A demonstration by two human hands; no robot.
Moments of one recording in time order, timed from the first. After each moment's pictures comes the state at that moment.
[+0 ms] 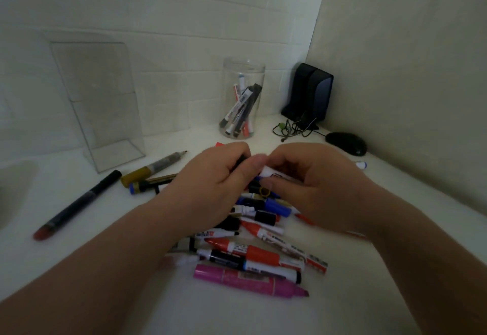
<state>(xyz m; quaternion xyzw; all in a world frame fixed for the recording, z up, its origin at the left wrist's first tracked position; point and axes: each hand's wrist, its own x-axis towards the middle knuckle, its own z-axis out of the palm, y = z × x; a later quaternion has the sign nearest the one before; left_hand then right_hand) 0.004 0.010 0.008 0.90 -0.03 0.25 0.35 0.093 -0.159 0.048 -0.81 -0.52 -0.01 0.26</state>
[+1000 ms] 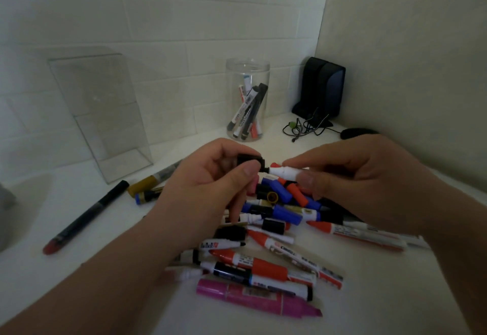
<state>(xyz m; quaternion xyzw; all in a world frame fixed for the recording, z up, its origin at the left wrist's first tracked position) -0.001 0.006 0.007 0.75 -0.02 0.24 0.62 0.117 -0.191 0.055 -0.77 -0.53 0.02 0.34</state>
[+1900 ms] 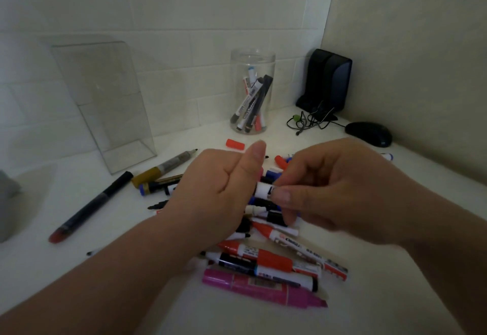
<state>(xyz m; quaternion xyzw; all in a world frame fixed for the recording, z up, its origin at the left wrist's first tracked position) -0.006 -0.009 0.011 0.85 0.05 0.32 0.42 0.091 -0.172 0.050 -0.73 -0.47 0.23 0.44</state>
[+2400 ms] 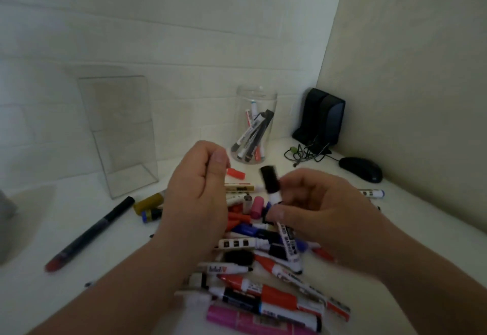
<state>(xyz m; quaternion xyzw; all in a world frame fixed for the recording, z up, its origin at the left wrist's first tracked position) 0.004 0.018 0.011 0.76 0.09 0.48 0.44 0.088 -0.152 0.048 -0.76 -0.39 0.20 0.48</state>
